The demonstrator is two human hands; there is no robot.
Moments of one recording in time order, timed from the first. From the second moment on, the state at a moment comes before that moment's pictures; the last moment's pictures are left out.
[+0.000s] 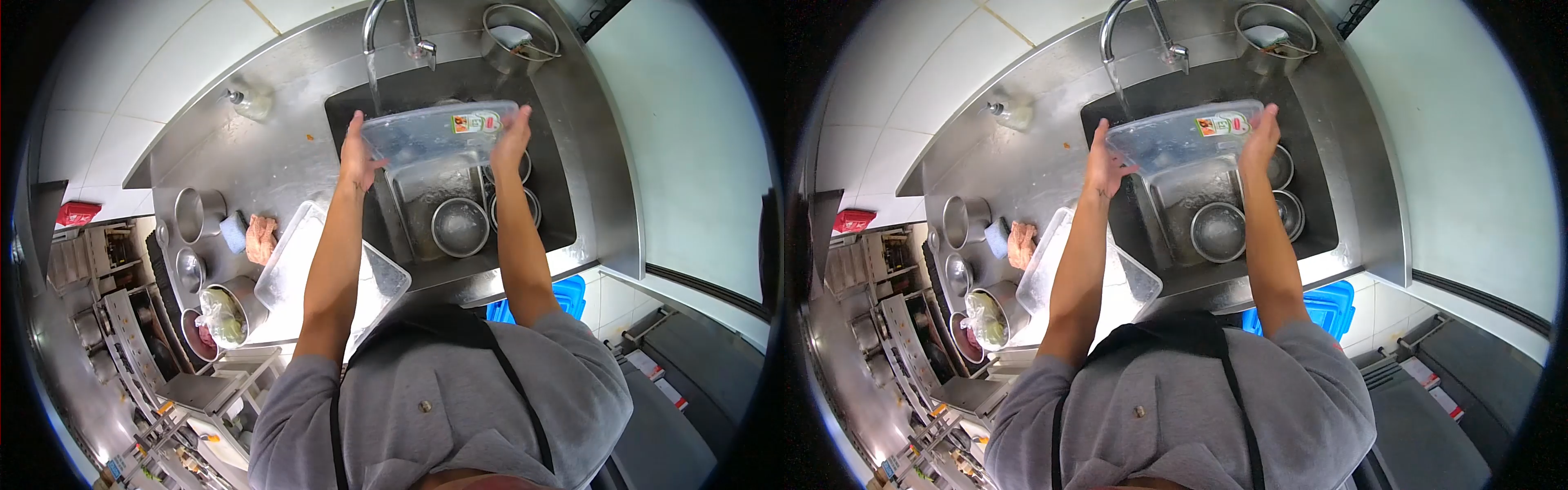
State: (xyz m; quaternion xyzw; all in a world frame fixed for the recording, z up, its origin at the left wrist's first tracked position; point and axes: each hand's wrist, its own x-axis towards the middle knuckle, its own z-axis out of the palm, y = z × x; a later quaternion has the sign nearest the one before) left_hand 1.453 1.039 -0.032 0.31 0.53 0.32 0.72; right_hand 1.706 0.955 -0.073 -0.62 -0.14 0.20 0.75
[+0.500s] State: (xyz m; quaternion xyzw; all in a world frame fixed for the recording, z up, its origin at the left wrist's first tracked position) left_hand 1.477 1.059 -0.019 0.23 0.29 0.31 0.87; right_hand 1.573 0.839 0.015 -0.58 -0.73 -0.03 0.36
